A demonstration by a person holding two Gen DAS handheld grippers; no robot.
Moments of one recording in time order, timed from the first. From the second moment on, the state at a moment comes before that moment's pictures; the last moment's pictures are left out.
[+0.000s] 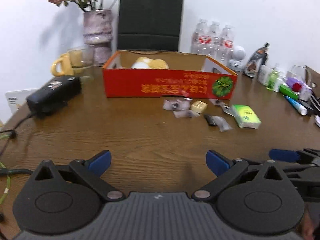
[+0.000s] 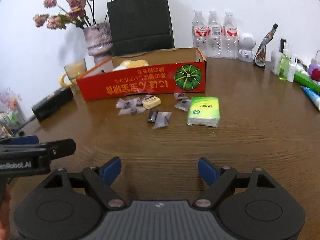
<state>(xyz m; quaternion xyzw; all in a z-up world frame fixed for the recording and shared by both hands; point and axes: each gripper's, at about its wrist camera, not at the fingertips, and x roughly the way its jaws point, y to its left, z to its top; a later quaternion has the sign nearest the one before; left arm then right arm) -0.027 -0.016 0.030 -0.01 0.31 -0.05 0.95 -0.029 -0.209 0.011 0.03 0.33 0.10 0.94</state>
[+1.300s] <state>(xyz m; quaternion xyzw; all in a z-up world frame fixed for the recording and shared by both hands) -0.017 -0.015 0.000 -0.03 0.34 -0.03 0.94 -0.024 -0.221 0.000 0.07 0.32 0.09 0.94</state>
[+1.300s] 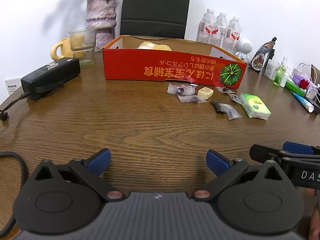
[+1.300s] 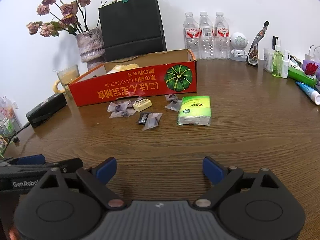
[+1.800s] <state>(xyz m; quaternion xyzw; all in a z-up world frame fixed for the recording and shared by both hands) -0.015 -0.020 -0.002 0.00 0.34 -0.02 0.94 -0.026 -0.223 0.000 0.07 0.32 0.09 0.94</state>
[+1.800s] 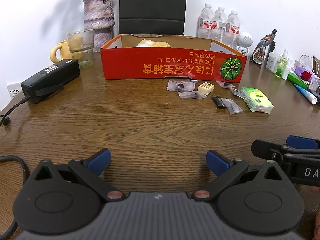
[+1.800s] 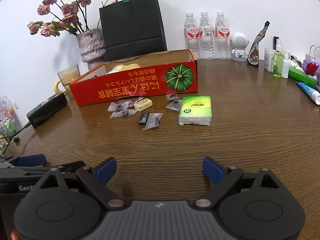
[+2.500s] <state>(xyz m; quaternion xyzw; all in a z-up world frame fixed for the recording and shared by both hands) 0.043 -0.023 0.033 0.04 0.27 -0.06 0.96 0.036 -0.221 0.035 0.08 0.31 0.15 0.94</state>
